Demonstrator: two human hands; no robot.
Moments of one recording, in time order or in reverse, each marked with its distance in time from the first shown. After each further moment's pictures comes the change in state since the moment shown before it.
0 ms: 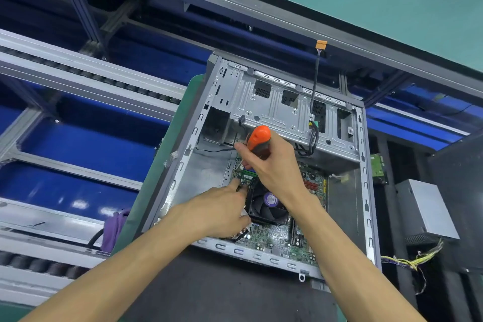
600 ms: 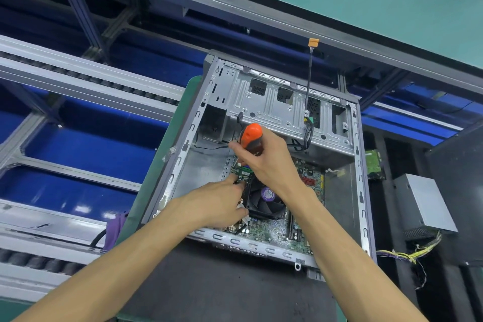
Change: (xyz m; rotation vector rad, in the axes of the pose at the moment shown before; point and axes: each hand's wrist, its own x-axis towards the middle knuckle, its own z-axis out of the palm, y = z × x) left_hand 0.003 -0.002 0.002 -0.004 0.037 0.004; right_hand 0.000 0.000 0.000 -0.057 -0.030 -0.059
